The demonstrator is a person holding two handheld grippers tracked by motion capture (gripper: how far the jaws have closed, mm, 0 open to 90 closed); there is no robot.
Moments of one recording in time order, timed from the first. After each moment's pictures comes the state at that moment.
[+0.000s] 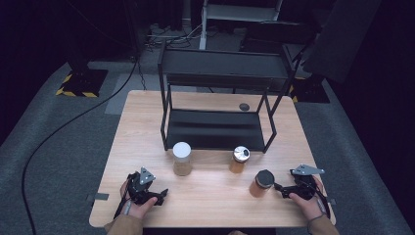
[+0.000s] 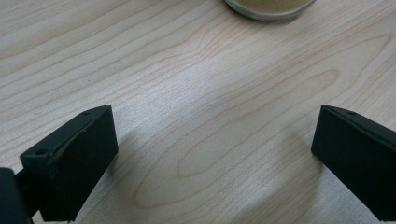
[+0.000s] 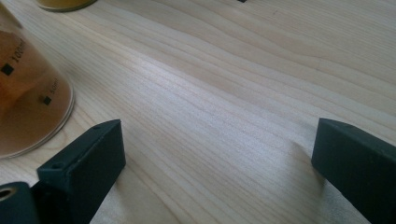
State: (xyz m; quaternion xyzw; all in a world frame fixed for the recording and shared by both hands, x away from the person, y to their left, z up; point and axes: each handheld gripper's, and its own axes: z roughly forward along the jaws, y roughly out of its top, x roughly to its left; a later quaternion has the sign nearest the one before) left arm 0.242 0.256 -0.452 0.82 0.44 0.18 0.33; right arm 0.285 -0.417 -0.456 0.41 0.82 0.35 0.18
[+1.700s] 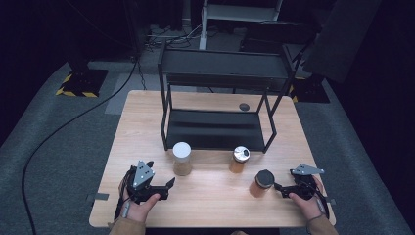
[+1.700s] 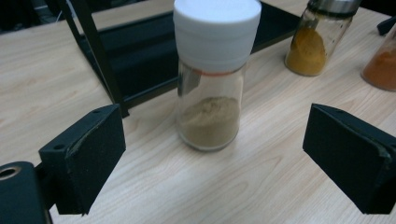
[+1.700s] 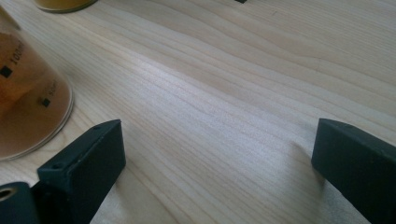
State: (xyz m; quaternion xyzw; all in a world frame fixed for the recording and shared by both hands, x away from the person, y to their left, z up) left arm 0.201 0.253 -0.410 0.76 0.40 0.24 0.46; right arm 0.286 -0.416 -0.456 0.41 0.82 0.35 0.18
